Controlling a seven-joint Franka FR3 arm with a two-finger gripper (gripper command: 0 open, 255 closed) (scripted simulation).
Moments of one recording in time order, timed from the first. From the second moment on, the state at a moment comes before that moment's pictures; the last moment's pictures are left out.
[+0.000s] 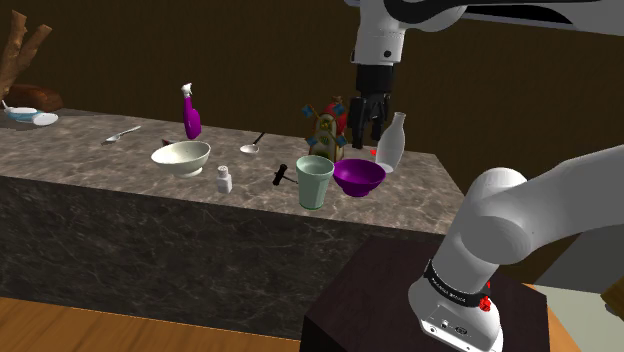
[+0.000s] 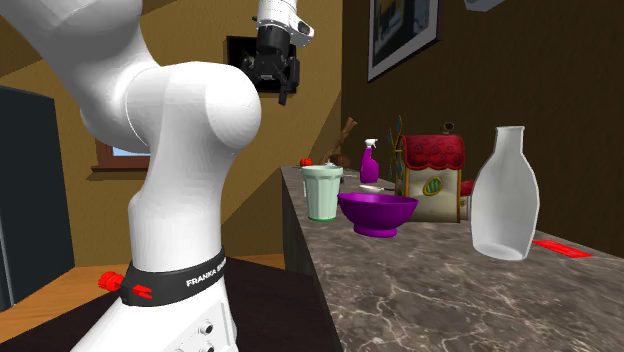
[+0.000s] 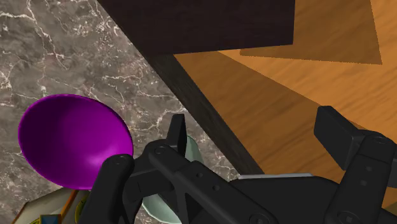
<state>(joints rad) 0.02 -0.77 0.02 -2.44 0.12 1.53 0.02</state>
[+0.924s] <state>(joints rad) 0.00 -0.39 -0.15 -2.39 0.07 1.84 -0.28</state>
